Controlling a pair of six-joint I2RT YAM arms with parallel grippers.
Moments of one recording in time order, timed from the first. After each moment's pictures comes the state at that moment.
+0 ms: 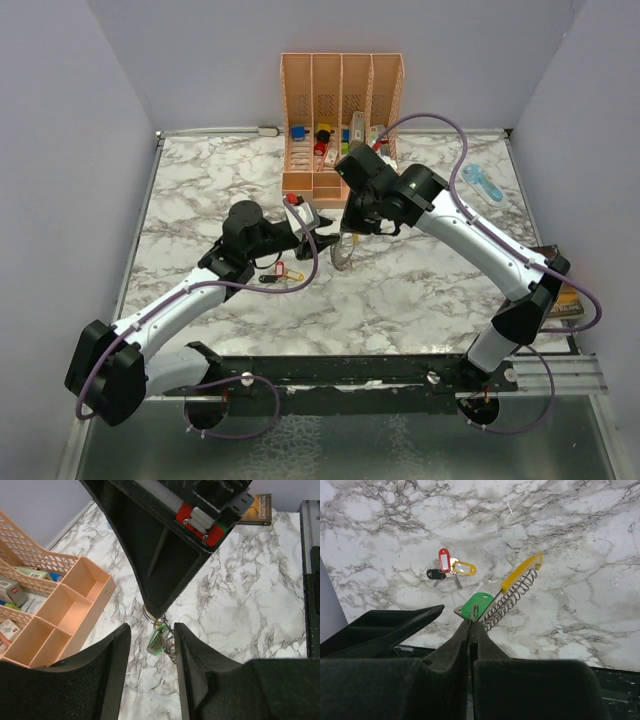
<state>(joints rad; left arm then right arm) -0.59 1.13 0.71 0.34 0.64 0.17 0.86 1.65 1.81 -1.14 0.23 1.00</state>
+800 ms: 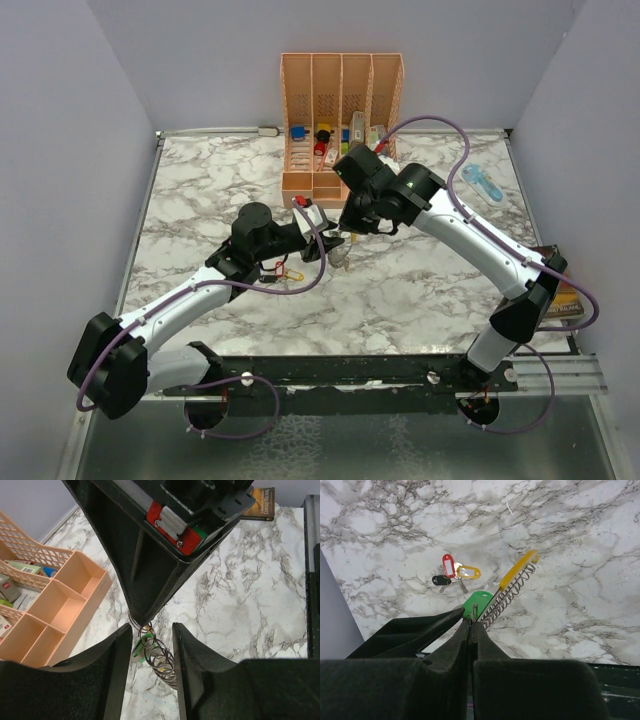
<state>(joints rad) -0.65 1.17 0.72 0.34 0.57 0.16 0.86 1.67 1.83 -1.16 0.25 1.10</state>
